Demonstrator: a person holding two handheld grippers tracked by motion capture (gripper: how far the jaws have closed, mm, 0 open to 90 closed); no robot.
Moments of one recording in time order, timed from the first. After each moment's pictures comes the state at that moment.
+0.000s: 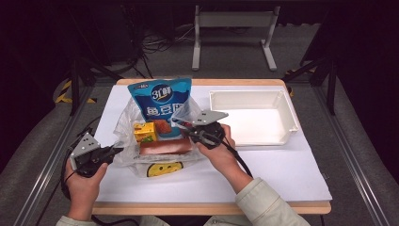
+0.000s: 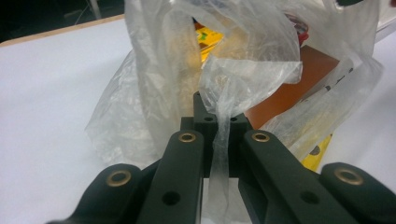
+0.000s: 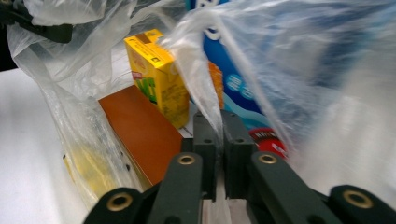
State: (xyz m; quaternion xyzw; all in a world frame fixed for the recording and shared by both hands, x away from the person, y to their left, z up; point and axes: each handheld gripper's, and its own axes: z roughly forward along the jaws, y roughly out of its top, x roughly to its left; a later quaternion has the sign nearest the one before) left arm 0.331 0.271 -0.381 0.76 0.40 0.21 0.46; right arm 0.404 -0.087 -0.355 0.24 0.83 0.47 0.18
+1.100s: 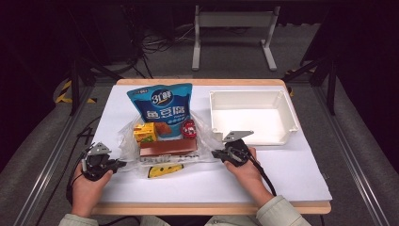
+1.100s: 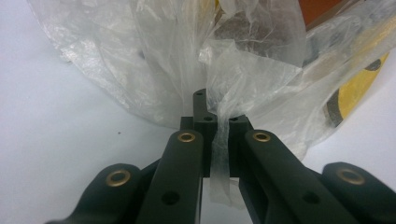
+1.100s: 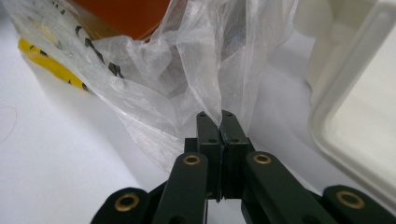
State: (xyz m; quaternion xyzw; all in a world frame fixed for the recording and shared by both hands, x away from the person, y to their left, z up) left arm 0.349 0.274 -0.435 0.81 0.45 0.11 0.36; right arm 0.389 -0.169 -0.433 0.35 0.85 0.39 0.09
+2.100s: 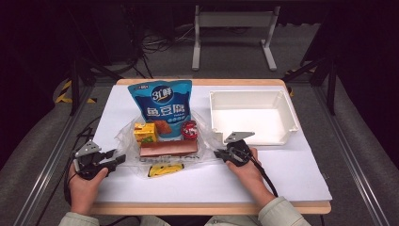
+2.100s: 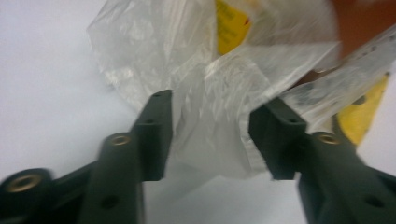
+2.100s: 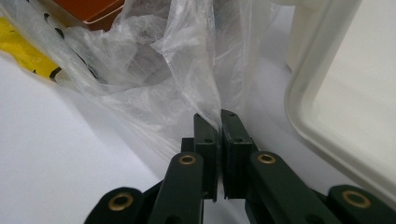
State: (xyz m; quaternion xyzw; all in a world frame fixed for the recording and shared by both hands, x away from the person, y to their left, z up) left arm 0.348 0.294 -0.435 0.77 0.45 0.14 0.43; right arm 0.396 -0.175 -0.446 0.35 0.84 0.39 0.10
